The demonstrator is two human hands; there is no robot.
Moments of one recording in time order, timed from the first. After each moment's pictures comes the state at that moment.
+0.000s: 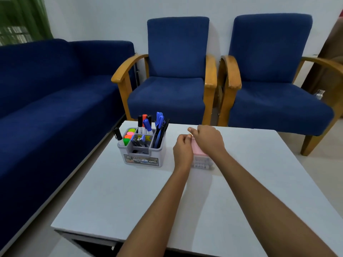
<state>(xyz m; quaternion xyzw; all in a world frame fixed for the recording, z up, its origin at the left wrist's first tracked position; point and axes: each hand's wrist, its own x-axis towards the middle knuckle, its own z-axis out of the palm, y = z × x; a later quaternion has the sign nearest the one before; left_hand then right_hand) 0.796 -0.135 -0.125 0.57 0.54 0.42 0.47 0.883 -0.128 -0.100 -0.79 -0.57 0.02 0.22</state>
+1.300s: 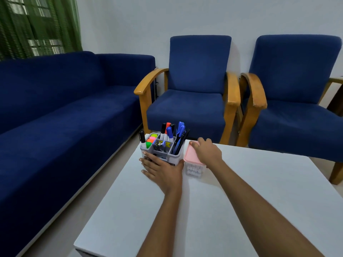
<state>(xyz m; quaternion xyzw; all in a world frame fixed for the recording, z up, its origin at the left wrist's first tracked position) 0.706 -0.076 -0.172 0.49 0.76 0.41 0.12 0.828 -0.043 -0.116 -0.80 -0.59 0.06 0.13</state>
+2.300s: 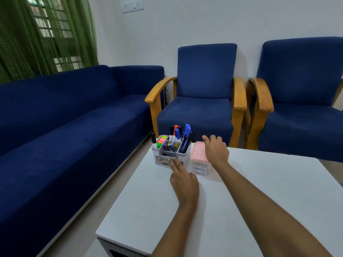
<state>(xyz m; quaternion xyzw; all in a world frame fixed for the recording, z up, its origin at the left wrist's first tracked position) 0.714 -0.128 -0.156 0.61 0.71 0.33 0.16 0.824 -0.061 -0.099 -0.80 -0.54 0.00 0.26</state>
